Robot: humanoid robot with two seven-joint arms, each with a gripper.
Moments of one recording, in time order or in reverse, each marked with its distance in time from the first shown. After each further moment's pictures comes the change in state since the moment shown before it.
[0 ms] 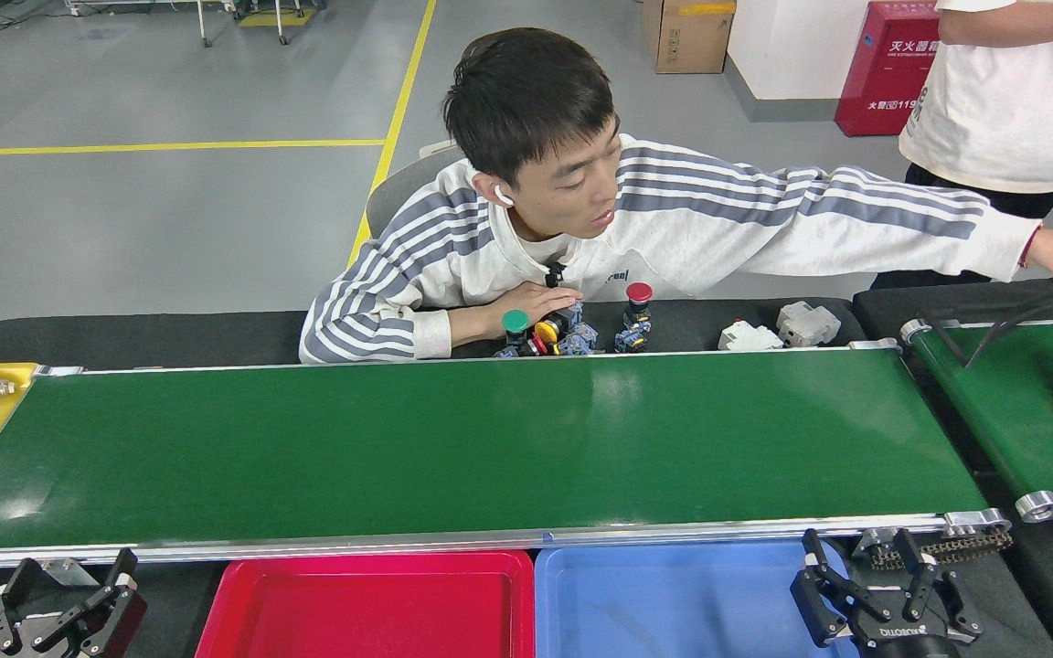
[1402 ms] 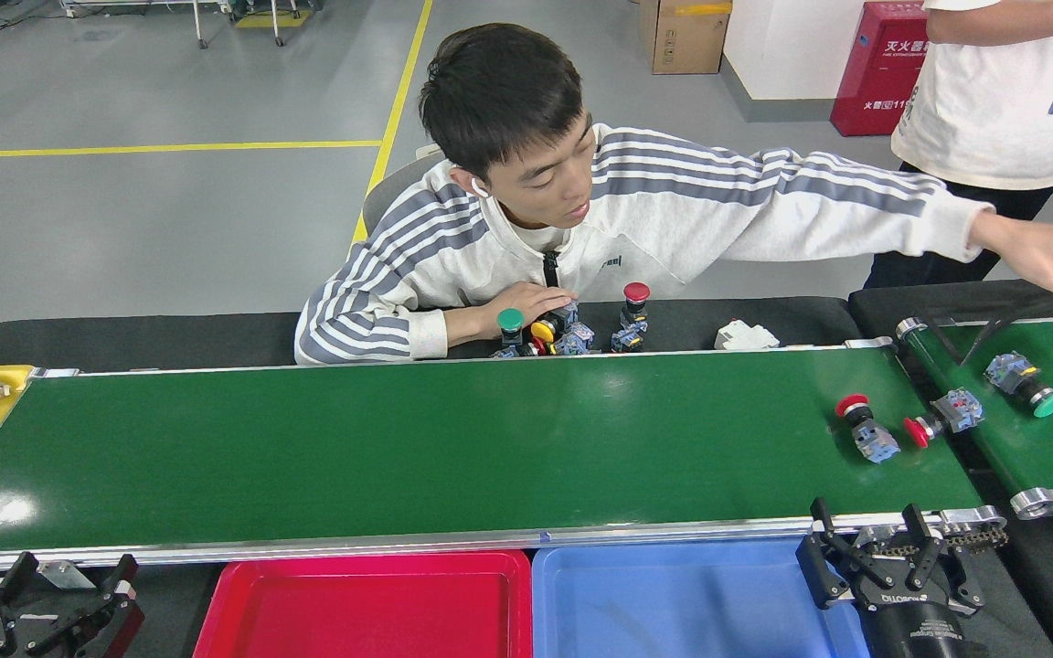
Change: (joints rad) left arm 0.040 0.042 -0.007 -0.054 -0.053 -0.047 0.009; right arm -0.113 0.010 -0.009 0.100 0.013 0.045 0.009
